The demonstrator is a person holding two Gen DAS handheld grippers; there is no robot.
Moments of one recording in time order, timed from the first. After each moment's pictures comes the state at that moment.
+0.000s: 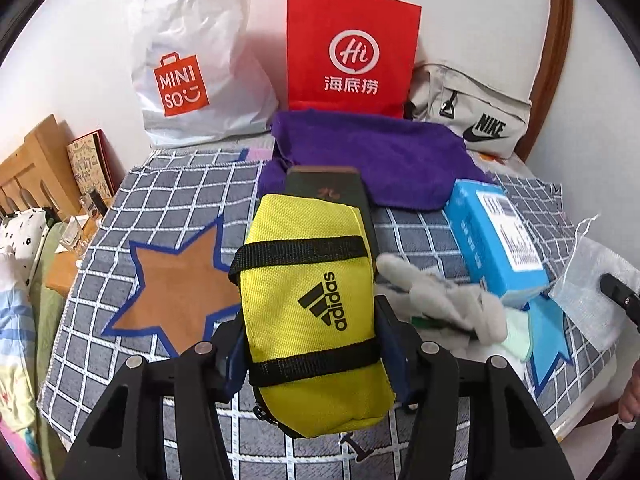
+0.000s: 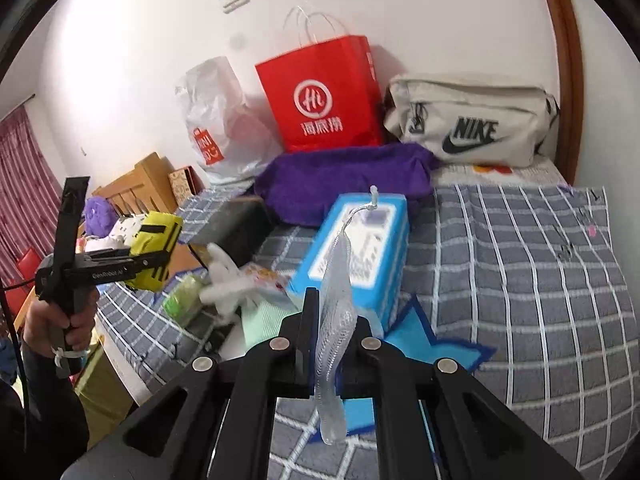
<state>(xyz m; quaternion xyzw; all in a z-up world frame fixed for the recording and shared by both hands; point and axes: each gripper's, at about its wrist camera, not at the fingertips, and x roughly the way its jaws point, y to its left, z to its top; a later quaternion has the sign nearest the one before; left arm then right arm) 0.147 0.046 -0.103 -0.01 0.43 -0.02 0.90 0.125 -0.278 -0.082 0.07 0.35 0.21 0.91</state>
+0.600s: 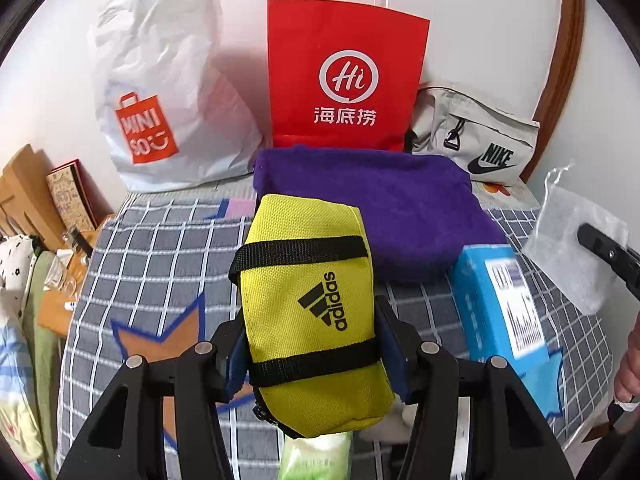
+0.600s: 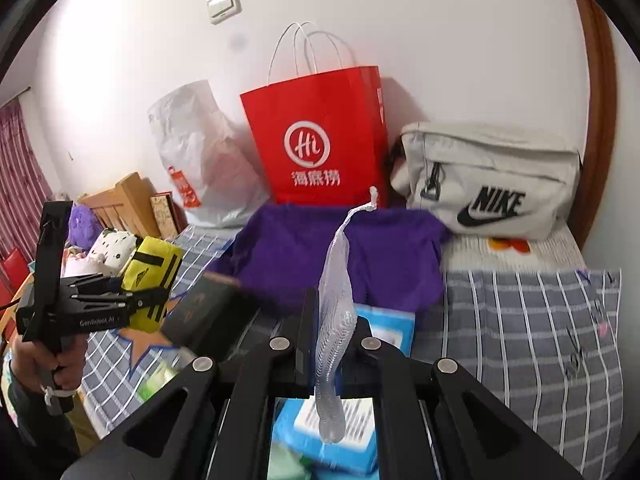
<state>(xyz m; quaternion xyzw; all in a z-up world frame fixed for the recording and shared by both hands) 0.240 0.035 -0.077 -0.01 0.43 -0.04 0.90 0.243 -0.240 -0.038 0.04 0.33 0.19 0.92</state>
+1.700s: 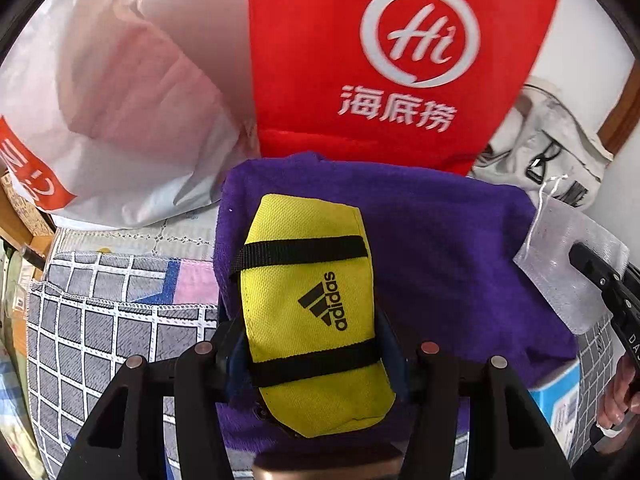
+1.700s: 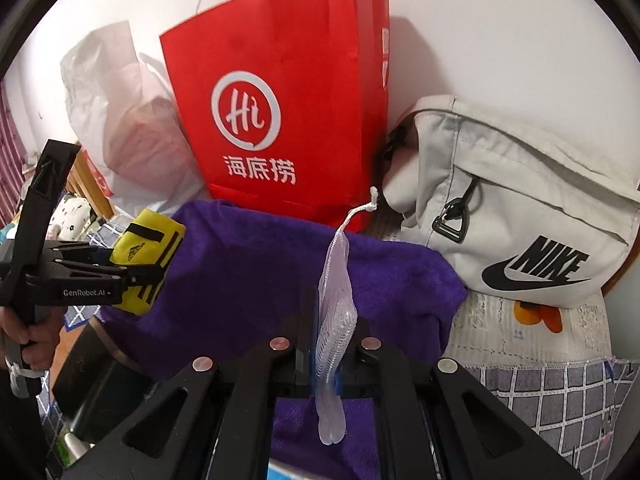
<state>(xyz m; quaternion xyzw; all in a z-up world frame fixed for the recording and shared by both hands) 0.423 0.039 -0.135 -0.03 0.52 -0.03 0.86 0.421 -0.207 -0.098 -0.03 0.39 0.17 0.90</state>
